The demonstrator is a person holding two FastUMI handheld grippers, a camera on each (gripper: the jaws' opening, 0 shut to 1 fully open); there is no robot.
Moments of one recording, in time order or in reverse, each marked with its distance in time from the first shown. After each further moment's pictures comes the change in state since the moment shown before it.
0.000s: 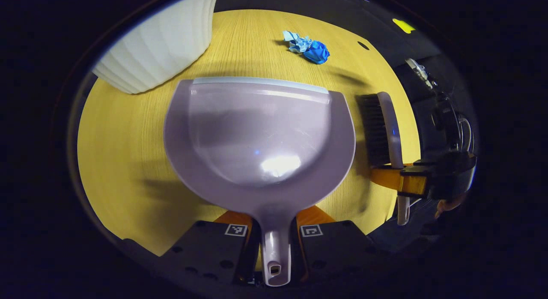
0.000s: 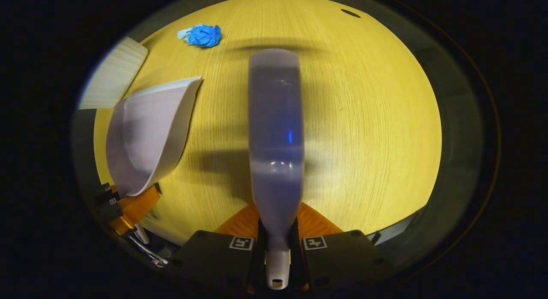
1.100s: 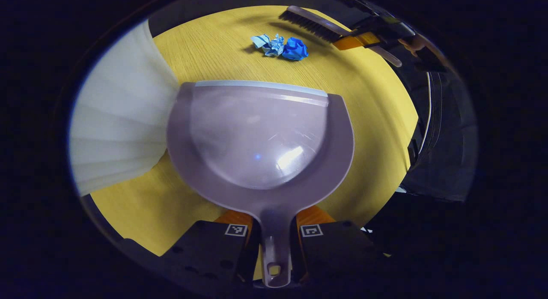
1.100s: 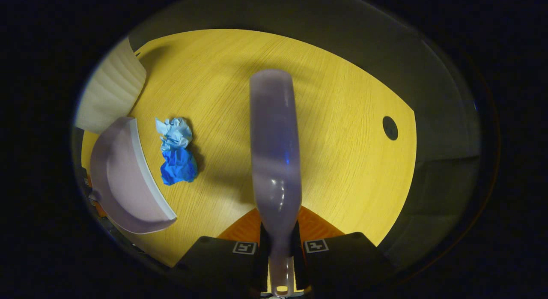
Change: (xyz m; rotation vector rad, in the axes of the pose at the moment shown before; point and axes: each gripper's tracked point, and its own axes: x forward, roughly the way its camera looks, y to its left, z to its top) left arm -0.033 0.067 0.055 0.432 0.166 0.010; right arm -0.020 -0.001 0.276 -0.480 -0.272 -0.138
